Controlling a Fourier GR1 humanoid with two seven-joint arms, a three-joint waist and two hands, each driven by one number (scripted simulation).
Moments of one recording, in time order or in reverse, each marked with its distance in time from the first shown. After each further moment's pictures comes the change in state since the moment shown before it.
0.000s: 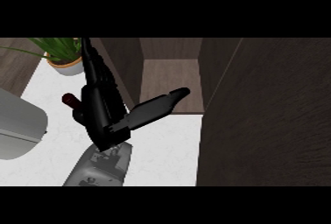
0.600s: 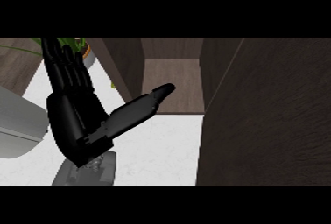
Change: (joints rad) left arm 0.018 0.001 0.032 -0.145 -0.271 -0.011 0.241; right arm -0.057 0.013 0.016 -0.015 0.039 -0.039 0.075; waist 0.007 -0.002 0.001
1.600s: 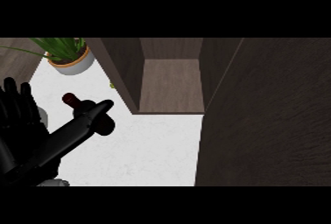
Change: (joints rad) left arm 0.267 0.036 0.142 -0.231 0.044 -0.091 0.013; right arm -0.045 0.011 -0.010 -0.022 0.029 -0.013 0.049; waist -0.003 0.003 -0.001
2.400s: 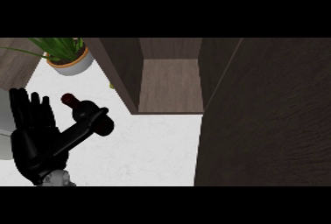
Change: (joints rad) left arm 0.164 -0.016 0.118 0.203 0.499 -0.065 -0.475; right arm -0.051 -0.007 -0.006 -0.020 0.004 -0.010 0.088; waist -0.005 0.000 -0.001
